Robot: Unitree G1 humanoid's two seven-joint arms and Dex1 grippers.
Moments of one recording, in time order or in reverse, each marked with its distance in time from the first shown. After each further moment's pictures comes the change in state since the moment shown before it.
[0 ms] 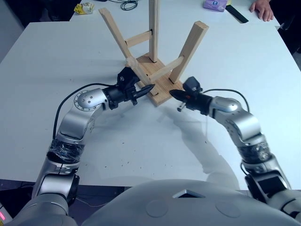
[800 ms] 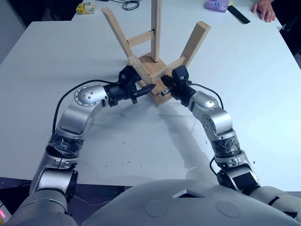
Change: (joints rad) left arm -0.051 0.023 -0.020 0.056 0.000 -0.016 -0.050; right arm -0.003 0.246 -0.067 0.116 -0.060 -0.129 -0.123
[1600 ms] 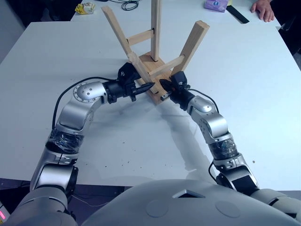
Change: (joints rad) left arm -0.033 0.003 0.000 0.047 0.000 -0.005 -0.025; right arm 0.003 0.058 -0.018 0.118 -0.037 -0.165 -0.012
